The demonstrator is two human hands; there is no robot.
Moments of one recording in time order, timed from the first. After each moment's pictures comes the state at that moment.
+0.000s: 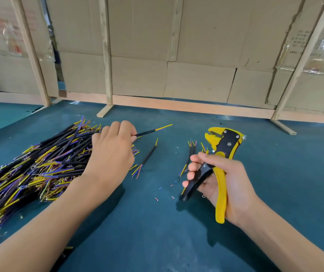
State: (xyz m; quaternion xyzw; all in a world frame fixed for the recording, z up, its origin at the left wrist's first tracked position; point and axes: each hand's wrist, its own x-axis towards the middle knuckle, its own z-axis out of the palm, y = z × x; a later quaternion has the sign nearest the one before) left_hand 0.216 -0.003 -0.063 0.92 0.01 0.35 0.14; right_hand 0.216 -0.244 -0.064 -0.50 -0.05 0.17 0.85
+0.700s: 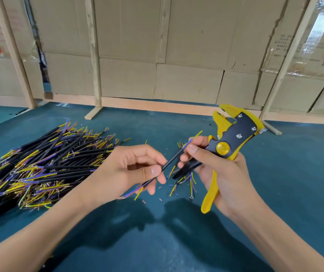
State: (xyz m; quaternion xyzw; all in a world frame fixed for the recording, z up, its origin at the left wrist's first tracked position) left_hand 0.184 -0.037 -0.053 0.74 -0.24 0.03 0.63; right_hand 0.208 -0.247 -0.044 -0.52 -0.19 -0.02 0.83
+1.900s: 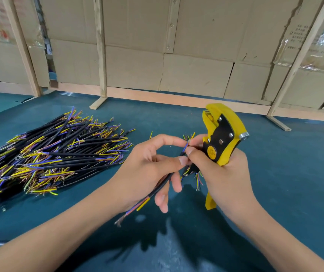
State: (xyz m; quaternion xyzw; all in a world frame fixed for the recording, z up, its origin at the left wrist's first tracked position) left_hand 0.176 -0.073 -0.059 0.64 -0.18 -0.03 0.75; right_hand 0.194 -0.239 -0.055 -0.72 -0.19 -0.16 0.65
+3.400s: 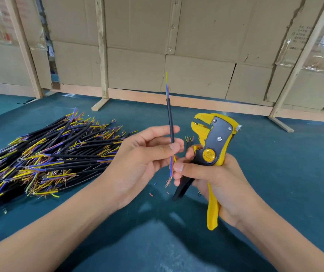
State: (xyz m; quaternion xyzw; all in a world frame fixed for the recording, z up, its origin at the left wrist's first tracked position) left_hand 0.189 -0.063 -0.055 0.52 -0.14 0.02 0.84; right_hand 0.194 -0.234 -0.050 -0.61 -0.17 0.09 0.76
